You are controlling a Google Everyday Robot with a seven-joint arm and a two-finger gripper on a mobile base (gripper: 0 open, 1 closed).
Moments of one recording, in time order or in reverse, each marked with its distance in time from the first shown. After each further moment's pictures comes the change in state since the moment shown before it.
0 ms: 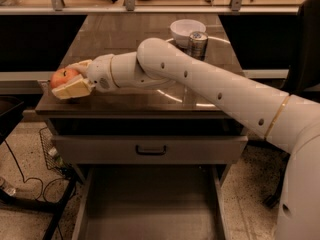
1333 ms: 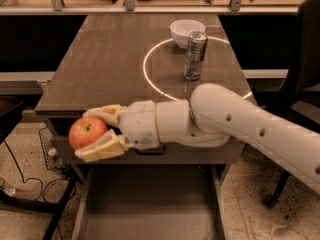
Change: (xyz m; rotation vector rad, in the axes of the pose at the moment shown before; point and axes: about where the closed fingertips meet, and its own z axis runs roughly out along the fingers) arm 0.020 0.166 -0.111 -0.103 -0.071 -0.081
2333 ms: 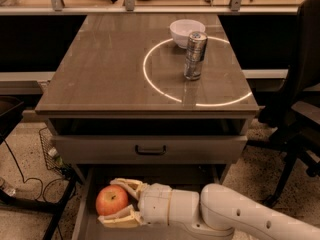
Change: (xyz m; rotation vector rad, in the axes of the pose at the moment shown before) arm 0.178 0.083 -0.002 0.196 -0.039 0.152
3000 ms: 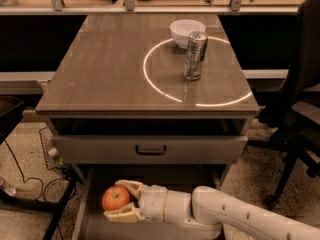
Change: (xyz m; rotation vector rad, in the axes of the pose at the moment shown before) arm 0.077 -0.034 0.022 0.026 -0.001 0.055
